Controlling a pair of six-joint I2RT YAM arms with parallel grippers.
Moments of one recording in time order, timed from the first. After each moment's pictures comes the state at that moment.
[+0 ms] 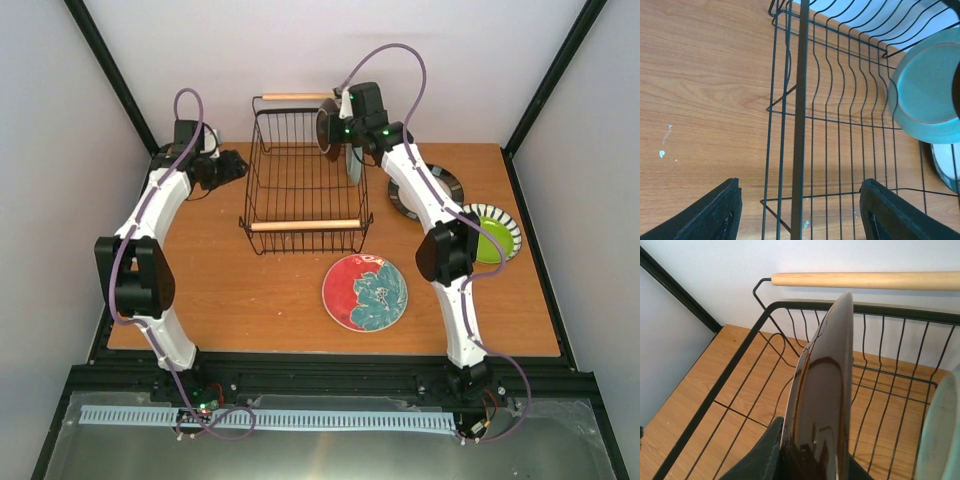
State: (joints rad) left arm -0.04 1.77 1.59 -0.64 0.33 -0.38; right arm 0.45 2.30 2.42 -0.60 -0.22 0.29
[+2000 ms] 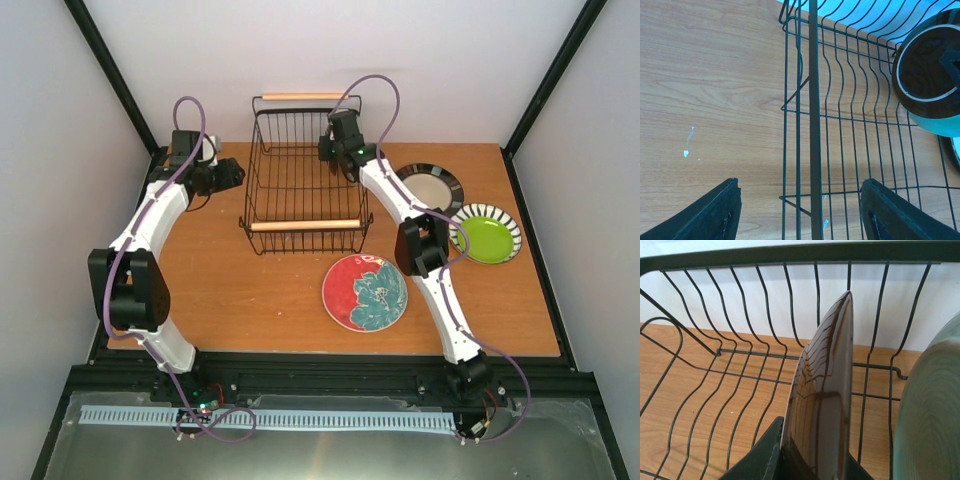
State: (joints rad) left arm -0.04 1.68 1.45 -0.55 0.26 -0.32; right arm 0.47 2.60 2.54 -0.48 0.05 0.29
